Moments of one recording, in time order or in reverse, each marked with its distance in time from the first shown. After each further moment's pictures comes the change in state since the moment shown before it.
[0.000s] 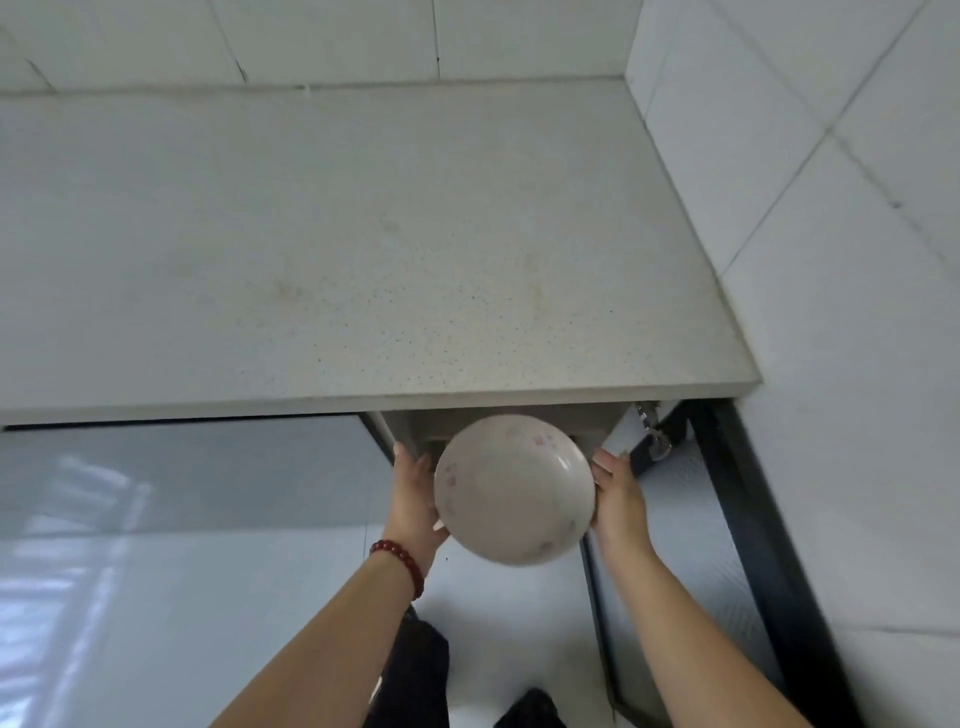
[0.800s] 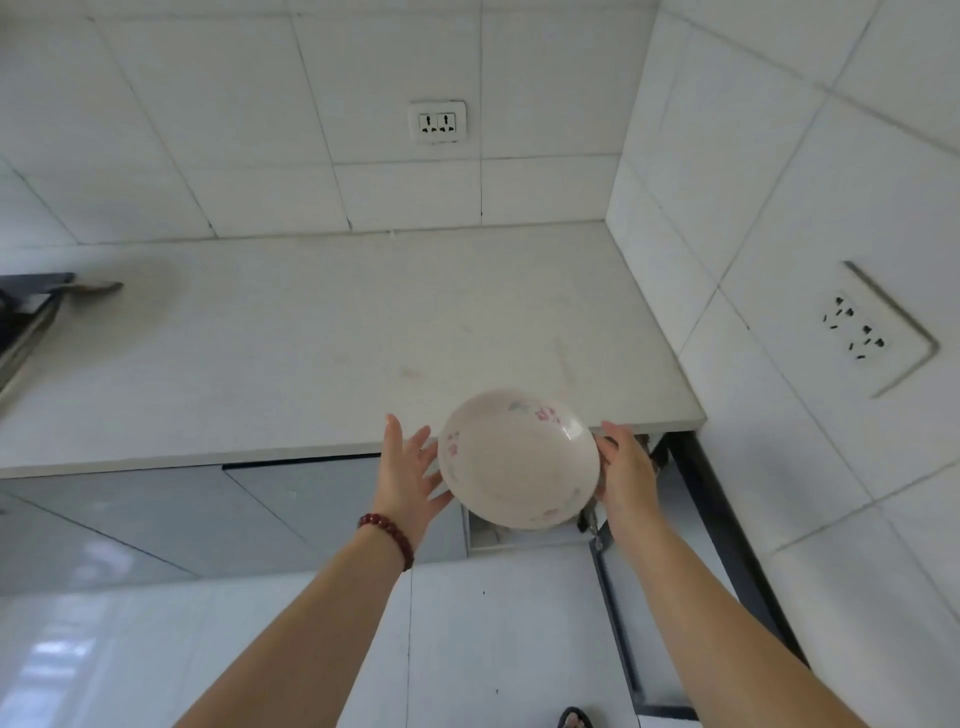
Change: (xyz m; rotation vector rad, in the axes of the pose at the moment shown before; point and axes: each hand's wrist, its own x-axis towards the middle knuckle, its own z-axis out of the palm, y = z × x) left_hand -0.211 0.146 -0.072 -0.034 -0.137 0.170; right_hand -0.226 -0.127 0.075 0.054 -0.023 -0.167
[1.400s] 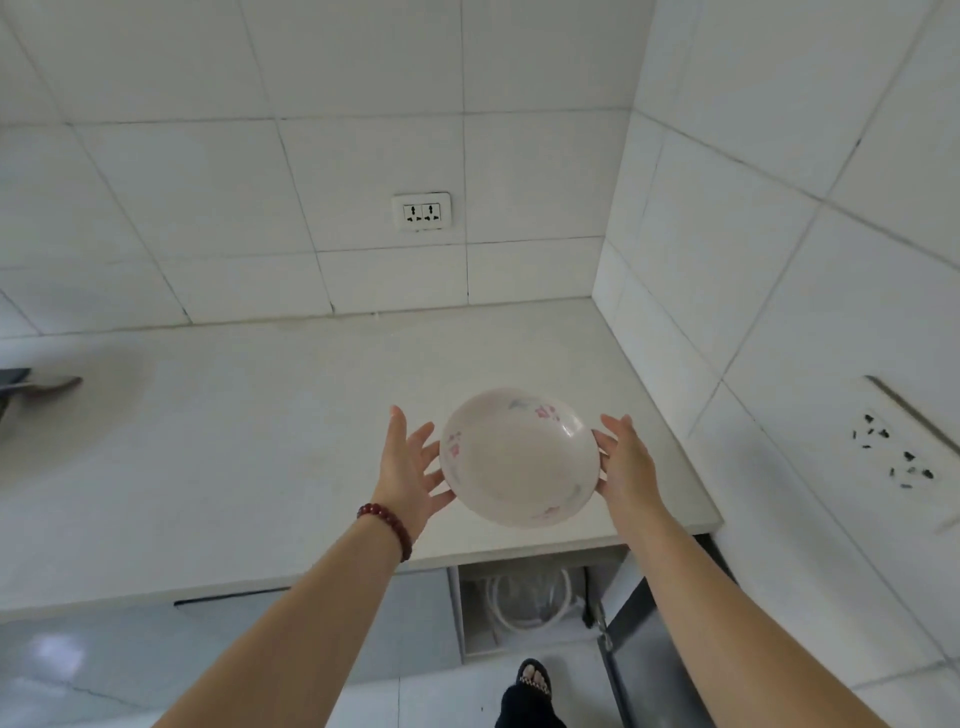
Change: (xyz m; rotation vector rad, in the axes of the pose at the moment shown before) left_hand 0.093 0.097 0.051 0.062 -0.124 0.068; right_hand 0.092 -0.092 0.055 -0.010 -0.012 -0.113
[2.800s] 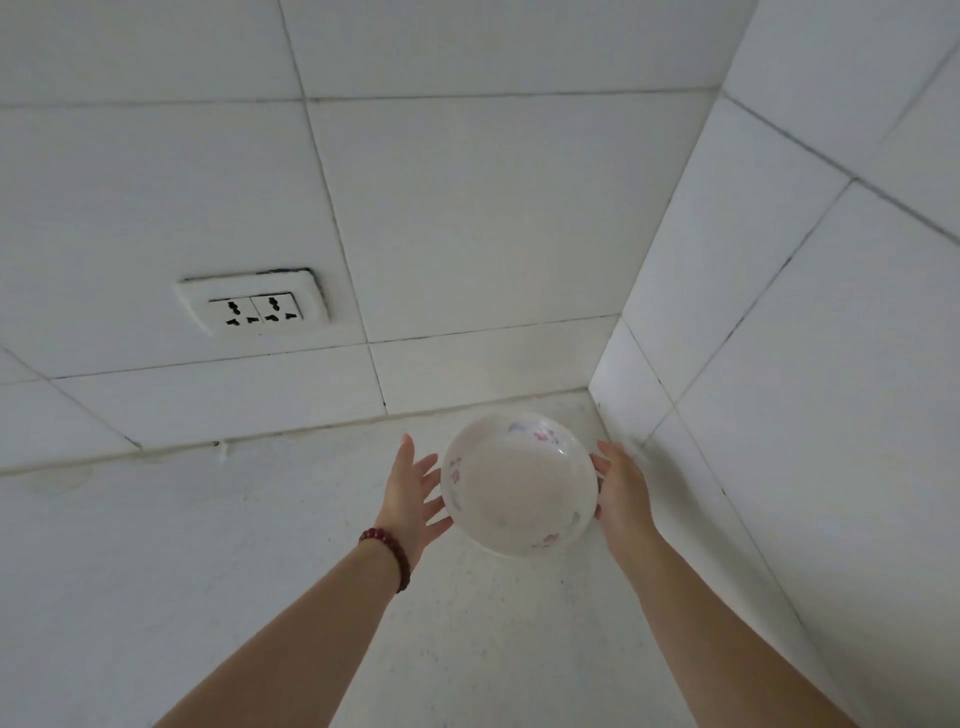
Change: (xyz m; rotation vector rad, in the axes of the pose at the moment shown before) left_hand 0.439 0.094 0.132 0.059 0.054 -0.255; right_hand 0.437 -0.074 0.060 -0.115 0.206 0.164
